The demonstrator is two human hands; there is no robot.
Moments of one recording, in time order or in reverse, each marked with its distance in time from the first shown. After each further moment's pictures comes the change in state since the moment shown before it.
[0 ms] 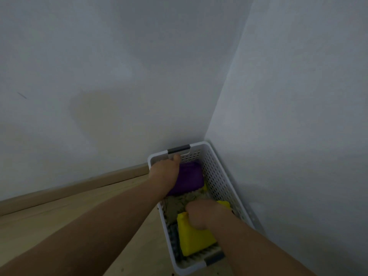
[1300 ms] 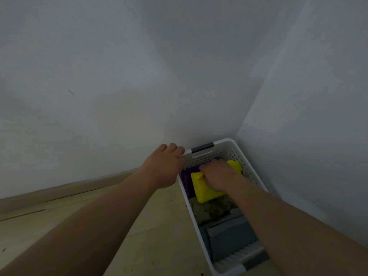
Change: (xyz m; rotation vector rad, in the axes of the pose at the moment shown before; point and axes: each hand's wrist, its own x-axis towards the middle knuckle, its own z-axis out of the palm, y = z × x) left_hand -0.053 -0.086 -0.041 0.265 0.192 0.308; right_hand 0.063 0.006 -0.063 -0.194 0.545 -0.092
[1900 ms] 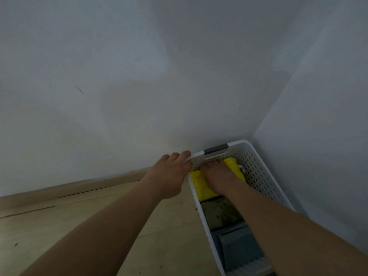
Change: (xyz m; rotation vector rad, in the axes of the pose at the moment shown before) left_hand -0.016 -0.004 0.016 -0.128 -0.127 -0.107; right_hand 0.043 -0.021 0.024 0.013 -0.003 0.010
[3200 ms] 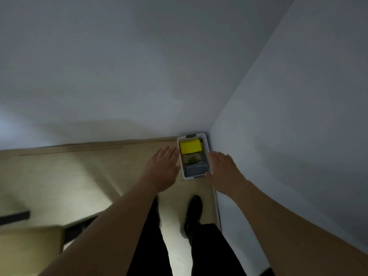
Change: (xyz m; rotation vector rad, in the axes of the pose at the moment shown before) left_hand -0.265 0.121 -0.549 -0.378 -0.135 -0.292; right_hand -0.423 -0.031 -0.551 0.397 -0.202 0.084
